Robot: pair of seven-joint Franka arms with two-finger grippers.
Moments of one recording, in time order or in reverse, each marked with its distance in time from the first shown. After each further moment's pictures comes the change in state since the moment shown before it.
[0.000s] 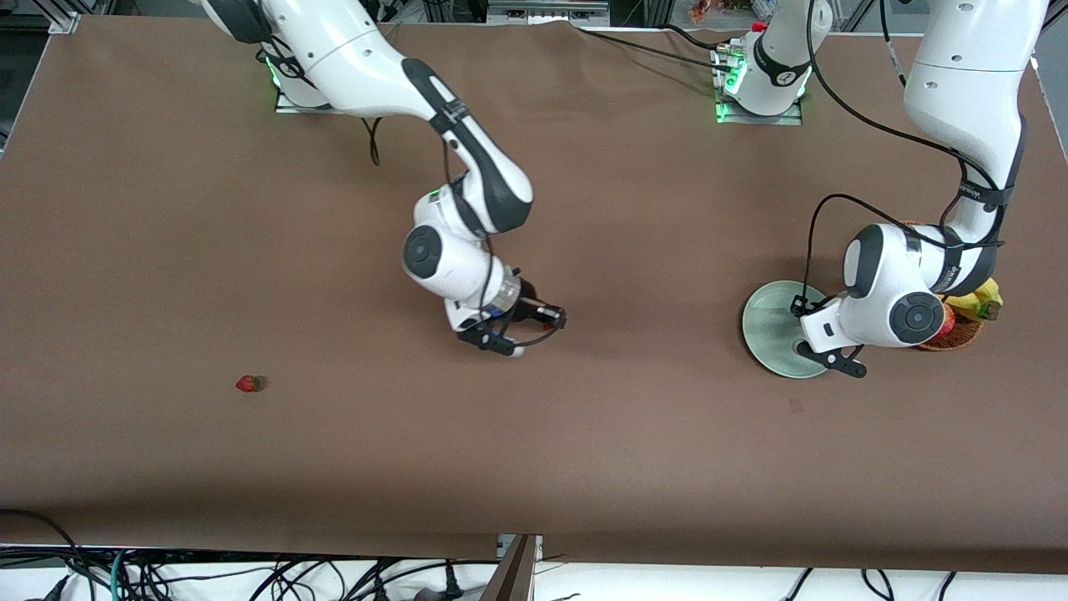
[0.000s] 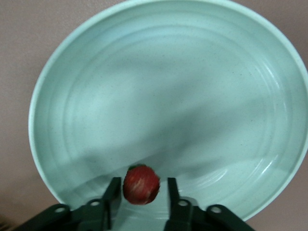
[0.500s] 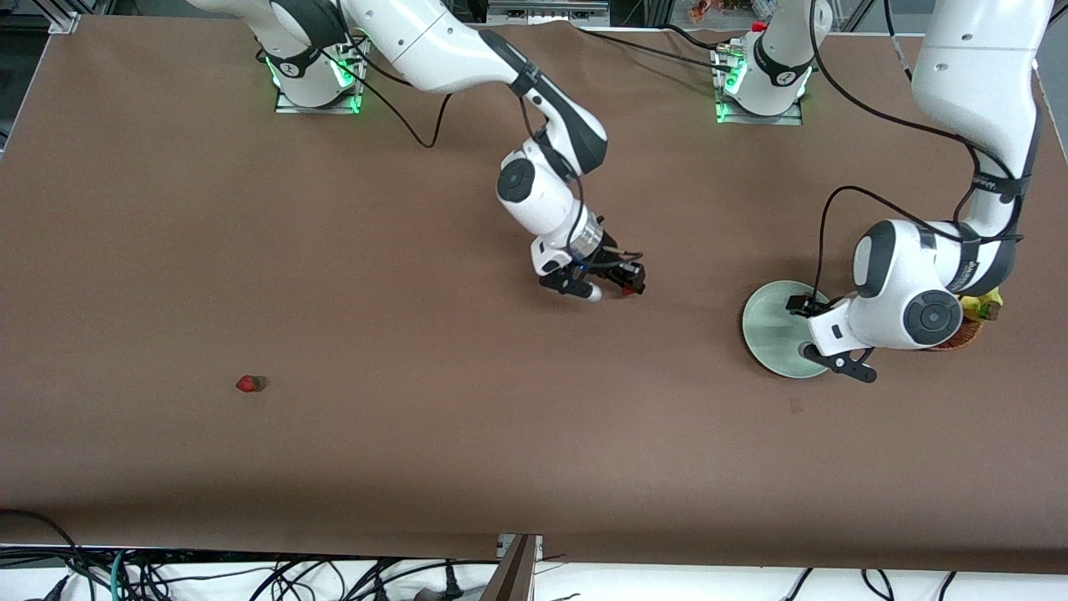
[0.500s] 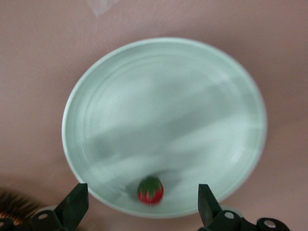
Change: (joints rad) left arm -0.001 -0.064 -0.033 0.088 -0.009 -0.143 0.000; right arm 0.217 0.095 0.004 0.085 0.000 0.279 0.226
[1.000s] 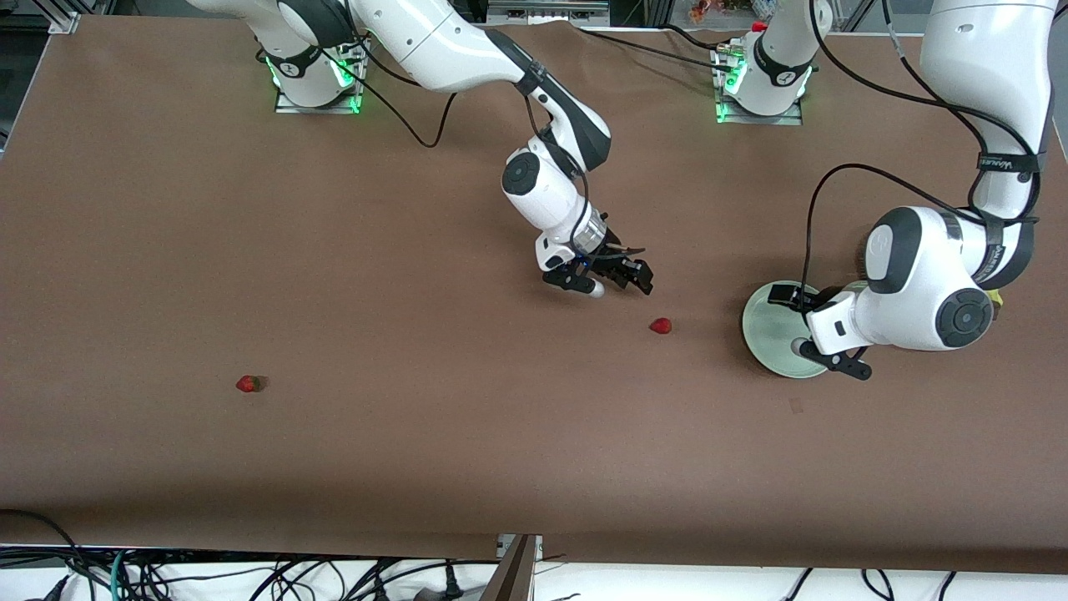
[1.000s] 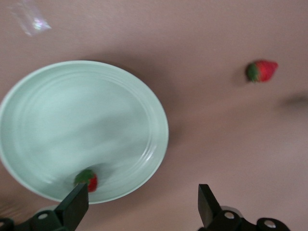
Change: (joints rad) left arm -0.007 -0.011 -0.035 0.064 -0.201 -0.131 -0.005; right arm -0.001 0.010 -0.022 0.009 0.000 0.010 0.003
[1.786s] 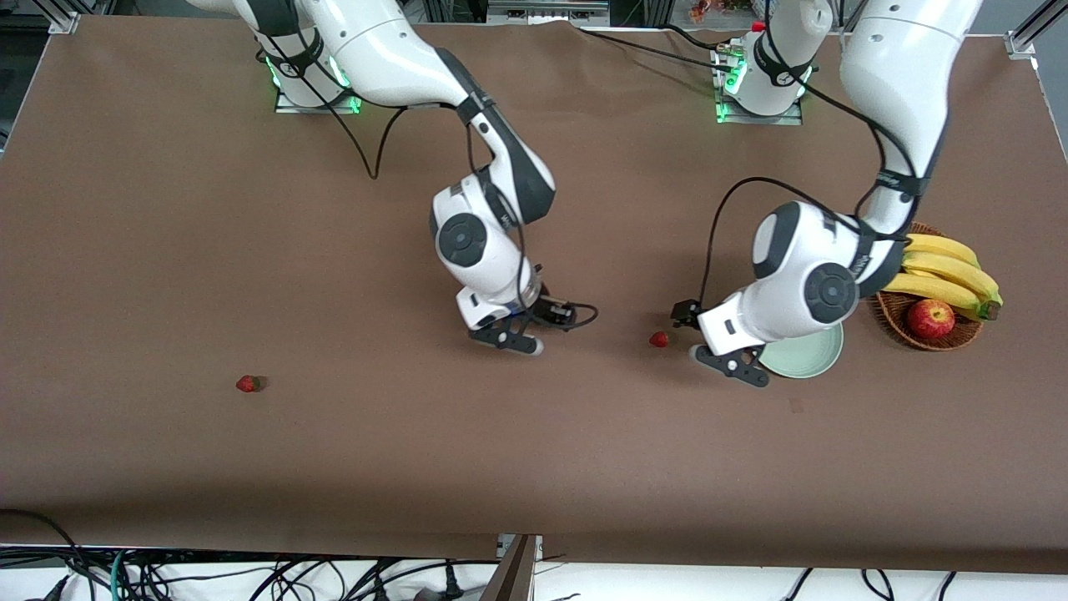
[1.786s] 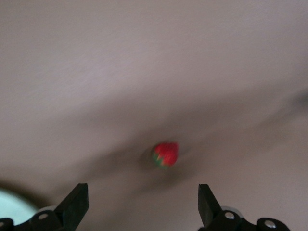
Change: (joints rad) left arm -0.159 0.071 -0.113 -0.001 -0.008 0.366 -0.186; right arm -0.097 -0.095 -0.282 0.029 -0.095 -0.615 -0.245
